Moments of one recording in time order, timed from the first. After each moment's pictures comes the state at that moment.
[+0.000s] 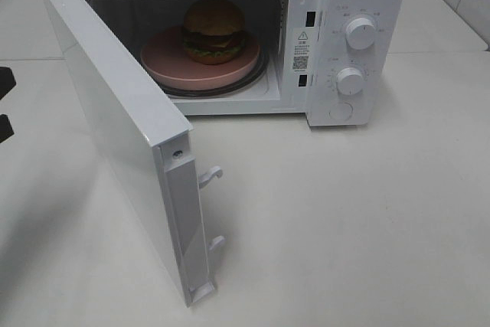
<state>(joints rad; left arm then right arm) 0.02 1.49 -0.26 0.54 -1.09 -0.27 -0.03 0.00 -0.50 0.08 1.06 0.03</state>
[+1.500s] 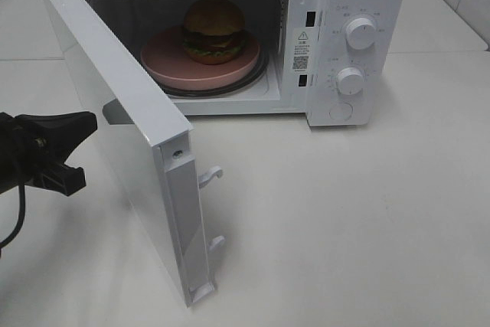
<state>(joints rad) -0.20 1.74 -0.28 0.49 -1.20 -0.16 -0.03 0.00 -0.50 0.08 1.06 0.03</state>
